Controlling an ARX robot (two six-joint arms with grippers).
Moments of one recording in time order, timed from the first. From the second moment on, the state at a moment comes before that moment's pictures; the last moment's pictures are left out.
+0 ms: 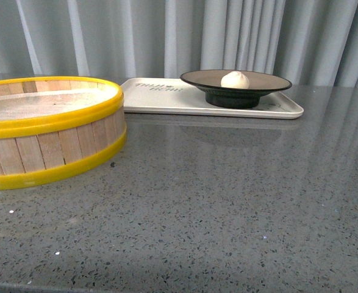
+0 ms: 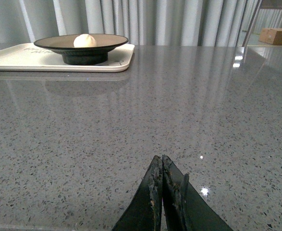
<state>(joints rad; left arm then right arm) 0.00 0.00 0.03 0.00 0.00 0.00 0.00 0.00 0.01 0.00 0.00 0.00</state>
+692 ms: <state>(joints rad) 0.00 0.00 0.03 0.00 0.00 0.00 0.00 0.00 0.01 0.00 0.00 0.00</state>
